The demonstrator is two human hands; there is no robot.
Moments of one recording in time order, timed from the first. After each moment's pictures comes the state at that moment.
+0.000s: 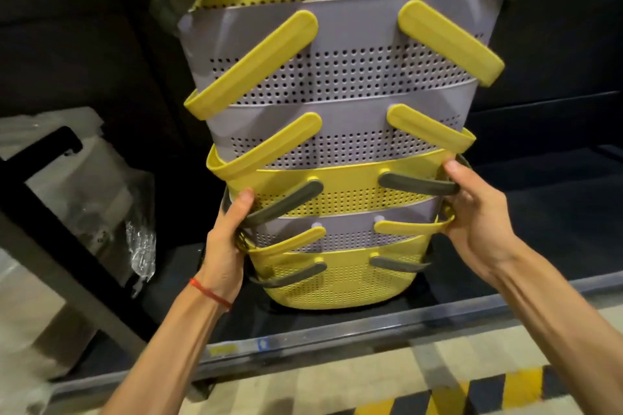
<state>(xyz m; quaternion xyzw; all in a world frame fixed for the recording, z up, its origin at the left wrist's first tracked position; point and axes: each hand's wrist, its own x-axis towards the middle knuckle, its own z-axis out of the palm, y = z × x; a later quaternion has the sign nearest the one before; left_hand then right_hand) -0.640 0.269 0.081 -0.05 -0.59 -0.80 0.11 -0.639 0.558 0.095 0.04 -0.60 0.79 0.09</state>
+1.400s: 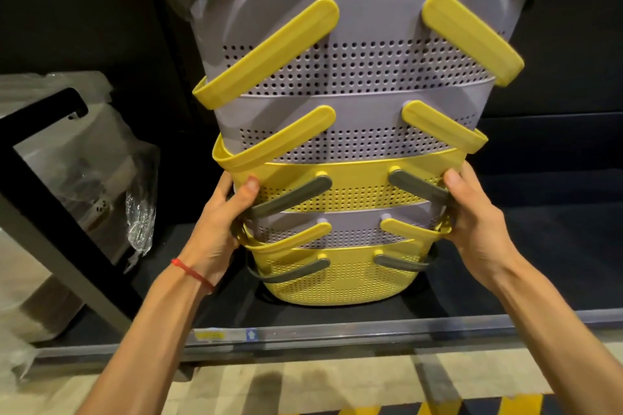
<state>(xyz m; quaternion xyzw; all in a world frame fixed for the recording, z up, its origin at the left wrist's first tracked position) -0.654 0.252 0.069 -0.05 -0.65 -0.75 0.06 -0.672 0.571 0.068 0.13 -0.67 0.73 0.05</state>
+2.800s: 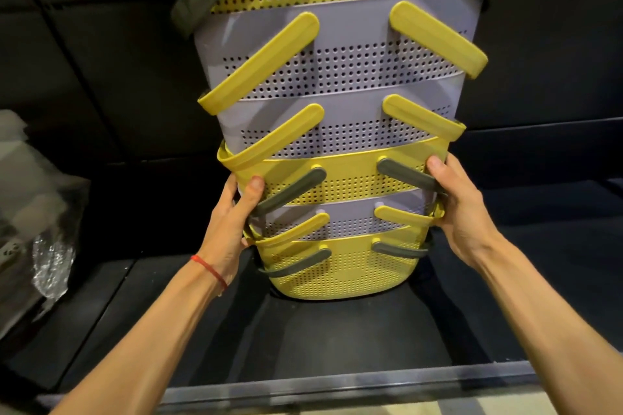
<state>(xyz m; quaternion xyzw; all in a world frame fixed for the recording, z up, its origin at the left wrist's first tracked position) -0.740 0.413 0.064 -0.02 -0.67 -0.74 0.10 -0.773 0.714 0.063 0.11 -0.64 0.76 0.07</state>
